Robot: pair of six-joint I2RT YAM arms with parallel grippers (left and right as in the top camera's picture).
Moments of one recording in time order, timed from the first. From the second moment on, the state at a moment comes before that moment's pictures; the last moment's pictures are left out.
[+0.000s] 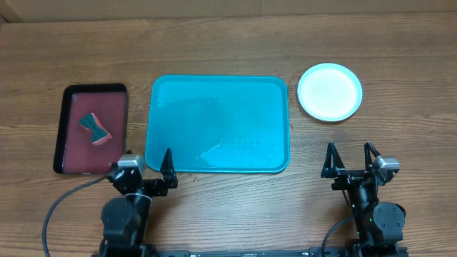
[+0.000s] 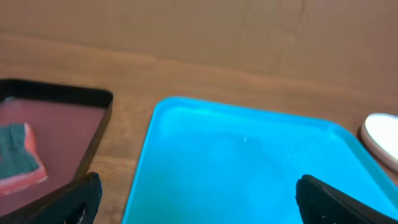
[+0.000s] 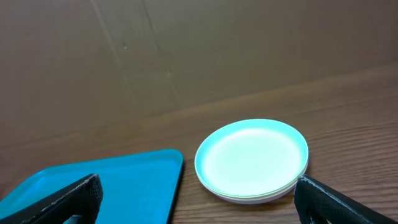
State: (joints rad) left arm -0.05 0.15 0.13 -0.17 0.02 -0.20; right arm 0.08 0.01 0.02 -0.03 -0.01 0.28
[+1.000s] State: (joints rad) left arm 0.05 0.02 0.02 -0.08 0.02 -0.13; right arm 0.08 0.01 0.02 -0.03 -0.01 0.28
